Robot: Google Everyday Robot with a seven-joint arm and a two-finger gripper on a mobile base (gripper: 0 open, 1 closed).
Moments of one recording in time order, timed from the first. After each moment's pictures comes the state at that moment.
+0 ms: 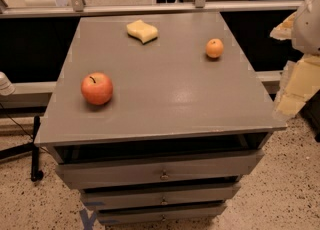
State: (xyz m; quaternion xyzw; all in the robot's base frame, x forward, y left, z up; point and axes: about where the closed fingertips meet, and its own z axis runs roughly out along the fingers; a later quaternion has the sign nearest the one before) arm 0.438 -0.216 0.978 -0.60 0.78 -0.04 0.16
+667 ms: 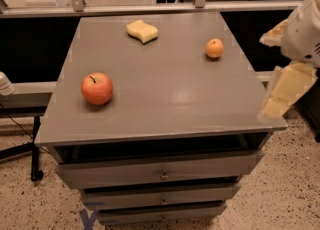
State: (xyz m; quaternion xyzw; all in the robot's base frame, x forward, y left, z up) arm 0.444 -0.203 0.966 -0.60 0.78 -0.01 0.19
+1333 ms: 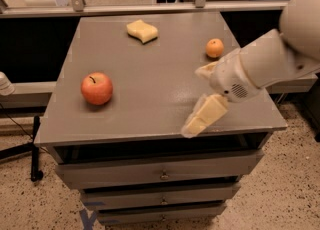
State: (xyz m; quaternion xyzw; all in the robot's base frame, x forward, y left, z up) arm 0.474 -0.086 0.877 -0.57 0.74 0.18 0.29
